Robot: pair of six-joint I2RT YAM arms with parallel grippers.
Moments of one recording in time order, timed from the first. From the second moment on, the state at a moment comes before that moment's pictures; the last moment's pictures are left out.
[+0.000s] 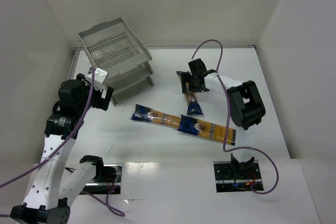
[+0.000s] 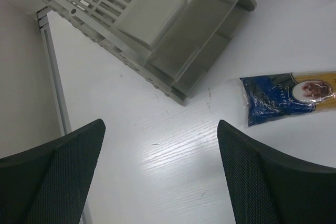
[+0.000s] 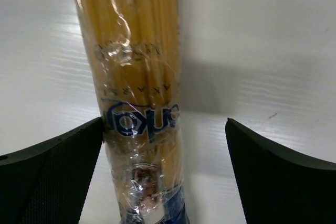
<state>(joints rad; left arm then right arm) -0.09 0.78 0.98 -0.63 0.07 0.33 0.39 1.96 1.35 -0.38 0.10 0.26</state>
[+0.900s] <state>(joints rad) -0.09 0.76 0.95 -0.62 0.09 0.31 0.43 1.94 1.31 -0.39 0.15 0.28</state>
